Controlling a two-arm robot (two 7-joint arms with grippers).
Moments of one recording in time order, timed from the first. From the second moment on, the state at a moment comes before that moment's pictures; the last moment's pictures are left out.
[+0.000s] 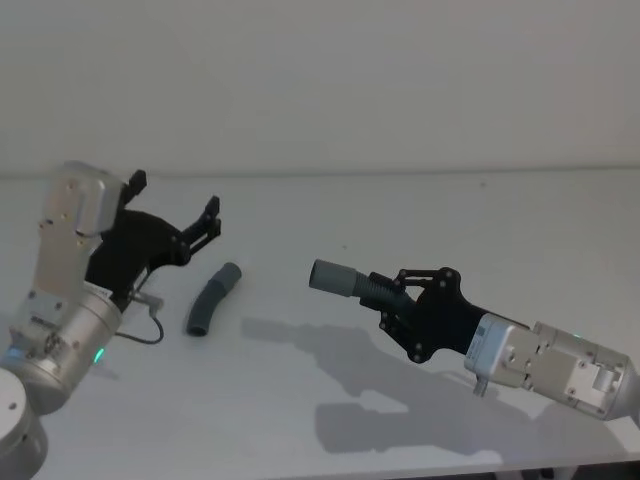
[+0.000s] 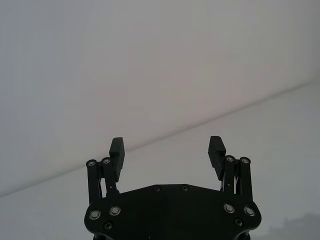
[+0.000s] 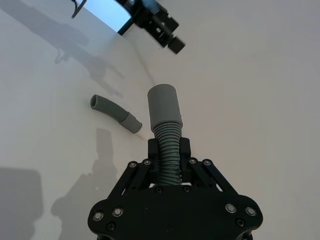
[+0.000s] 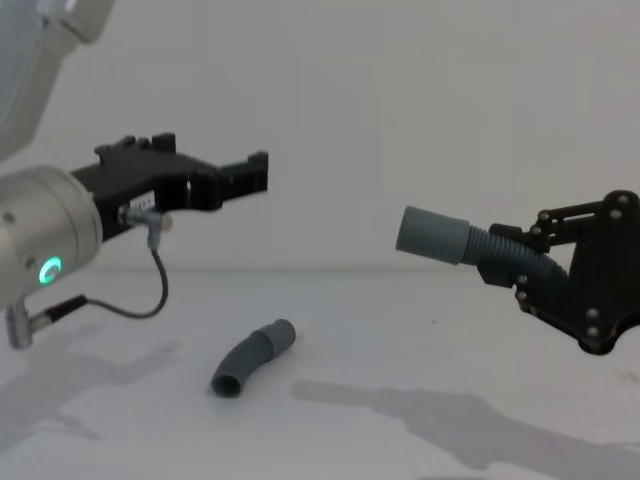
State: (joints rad) left arm -0.23 0.35 0.40 -1.67 -0.28 0.00 -0.03; right arm 0.25 0.57 -0.40 -1.53 -0.13 -0.51 0.48
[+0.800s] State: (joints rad) left arm -0.22 0.31 0.31 -1.82 -0.45 0.34 0.02; right arm 0.25 0.57 -0.40 -1.52 -0.13 -0.52 0.48
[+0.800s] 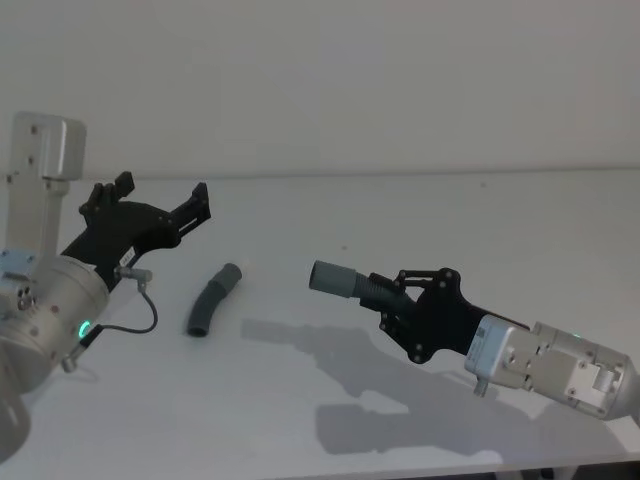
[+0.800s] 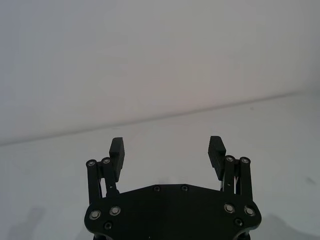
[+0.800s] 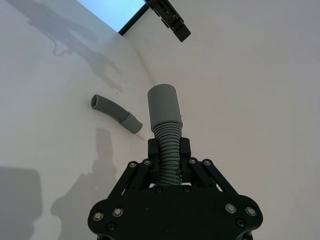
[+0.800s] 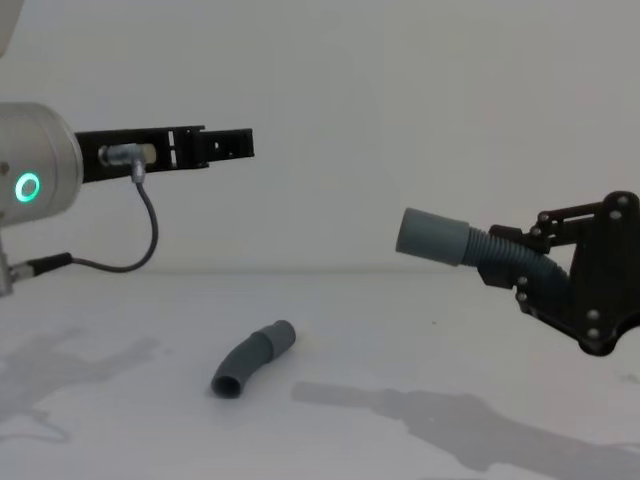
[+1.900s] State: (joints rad) left arm -0.43 0.45 0.39 -1.72 -0.46 0.64 -0.20; right arm 0.25 0.57 -0.40 -1.52 -0.13 -0.52 0.48
